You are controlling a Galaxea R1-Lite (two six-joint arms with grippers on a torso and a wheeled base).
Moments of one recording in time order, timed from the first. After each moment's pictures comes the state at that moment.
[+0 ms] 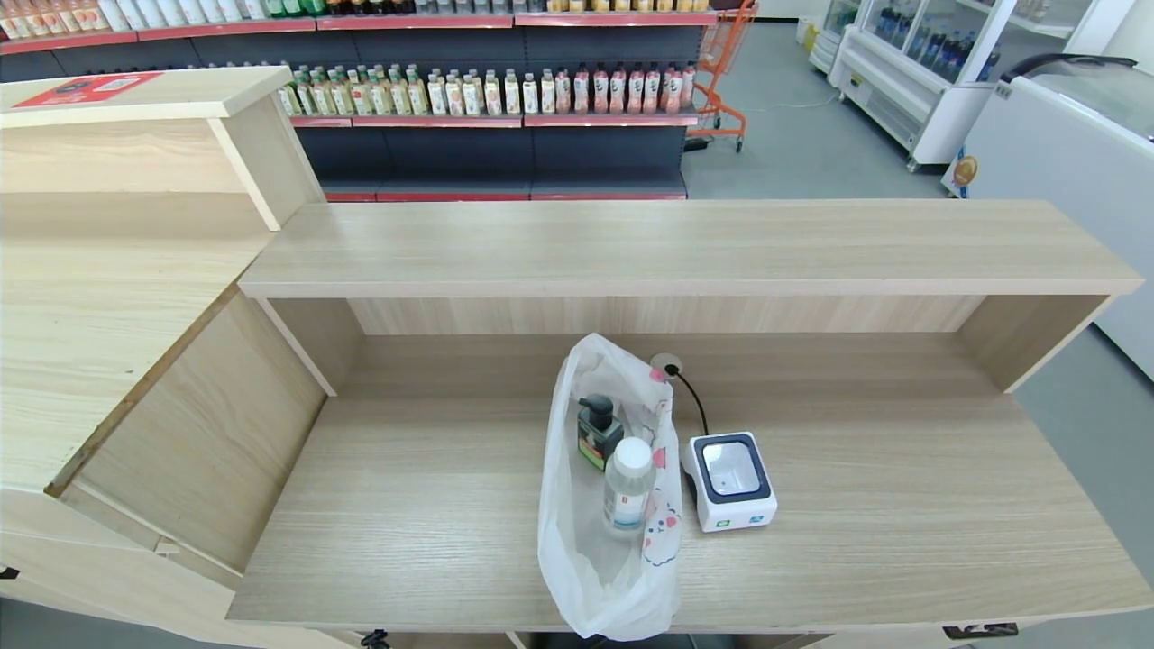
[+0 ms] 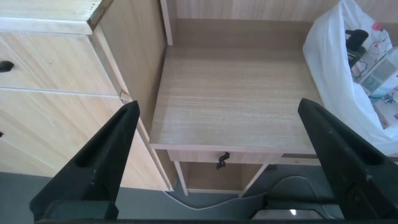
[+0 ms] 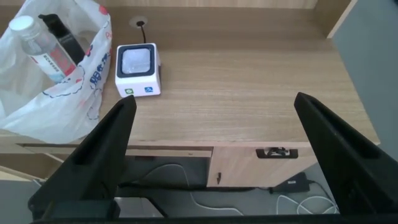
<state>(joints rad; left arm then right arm) 0.00 0.00 0.00 0.00 0.02 0.00 0.00 0.00 0.00 0.00 0.00 -0.07</state>
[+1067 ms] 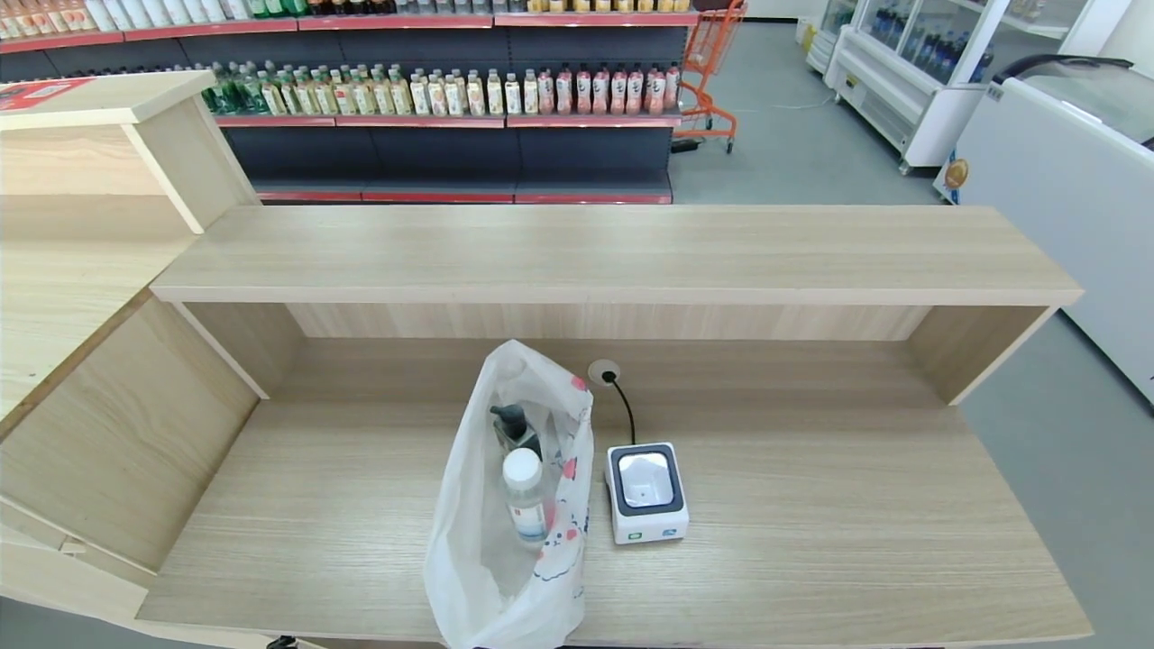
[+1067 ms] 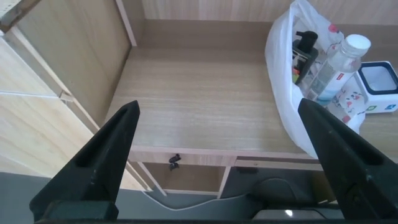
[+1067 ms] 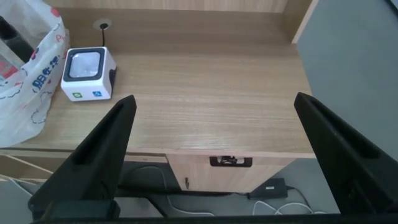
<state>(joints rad) 0.00 0.00 0.00 0.00 0.02 0.00 0.00 0.00 0.00 0.00 0.00 -0.07</state>
